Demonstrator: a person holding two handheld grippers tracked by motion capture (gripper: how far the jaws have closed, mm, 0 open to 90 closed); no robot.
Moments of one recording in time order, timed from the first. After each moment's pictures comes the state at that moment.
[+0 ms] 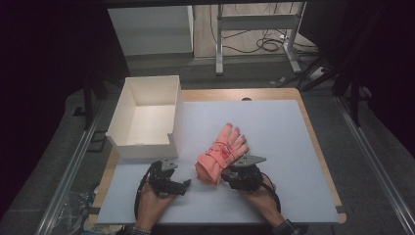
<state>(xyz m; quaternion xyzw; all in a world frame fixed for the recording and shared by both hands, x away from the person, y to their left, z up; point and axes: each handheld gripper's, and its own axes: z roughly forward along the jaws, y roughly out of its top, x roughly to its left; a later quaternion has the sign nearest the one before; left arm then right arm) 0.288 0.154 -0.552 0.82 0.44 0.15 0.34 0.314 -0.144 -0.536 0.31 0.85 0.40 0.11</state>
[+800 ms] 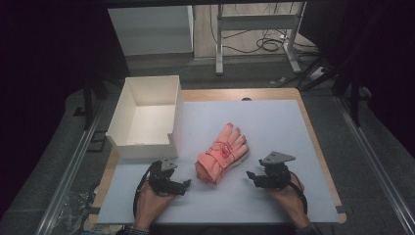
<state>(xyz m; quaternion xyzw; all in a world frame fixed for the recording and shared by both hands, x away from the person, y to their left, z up) 0.288 0.155 -0.550 0.82 0.43 0.14 0.34 0.320 -0.223 -0.522 0.35 0.84 0.37 0.17</state>
